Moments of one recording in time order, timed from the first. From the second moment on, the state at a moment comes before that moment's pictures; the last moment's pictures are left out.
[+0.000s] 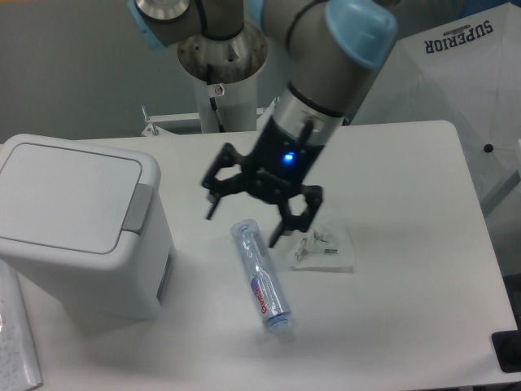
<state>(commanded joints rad) 2.44 -1.78 -1.42 -1.32 0.92 0.63</state>
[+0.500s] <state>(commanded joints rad) 2.41 -1.75 -1.50 -1.31 0.93 0.64</state>
